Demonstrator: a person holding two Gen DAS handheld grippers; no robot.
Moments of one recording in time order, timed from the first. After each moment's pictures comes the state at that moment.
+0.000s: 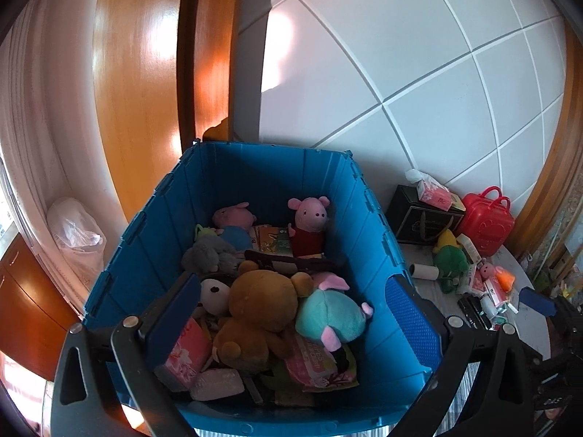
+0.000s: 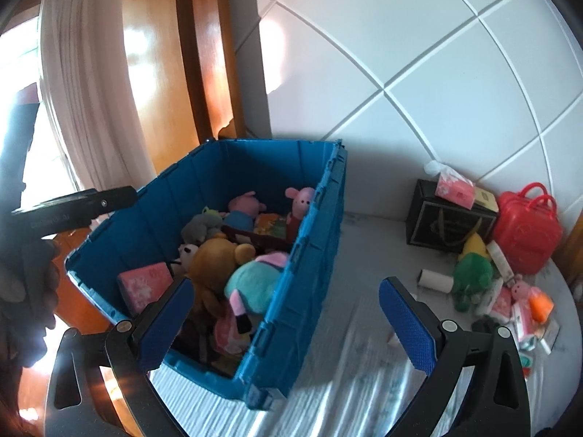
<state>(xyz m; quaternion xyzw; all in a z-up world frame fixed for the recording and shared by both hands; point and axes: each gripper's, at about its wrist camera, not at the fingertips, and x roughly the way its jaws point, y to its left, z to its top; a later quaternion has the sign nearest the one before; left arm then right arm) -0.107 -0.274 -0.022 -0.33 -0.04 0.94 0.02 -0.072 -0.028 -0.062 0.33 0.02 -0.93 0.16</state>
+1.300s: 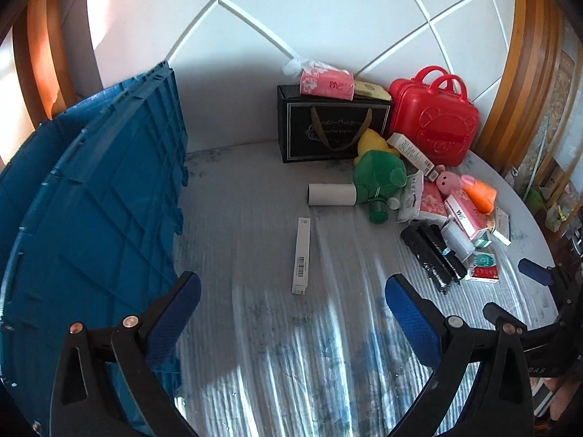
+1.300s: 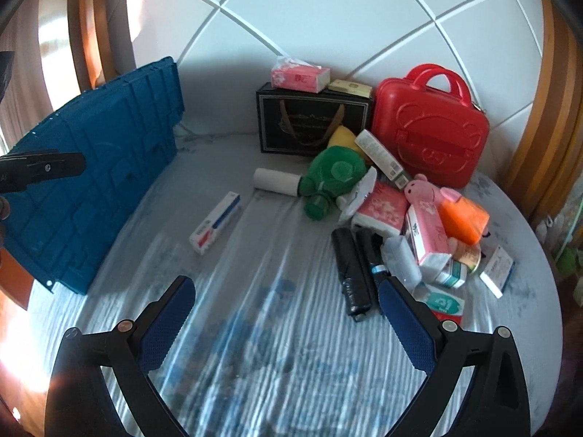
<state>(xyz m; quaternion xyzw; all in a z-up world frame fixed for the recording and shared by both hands) -0.174 0.055 -0.201 -0.42 0.04 0.90 0.08 -0.098 0.302 -0.238 0.40 0.02 -0.92 0.07</state>
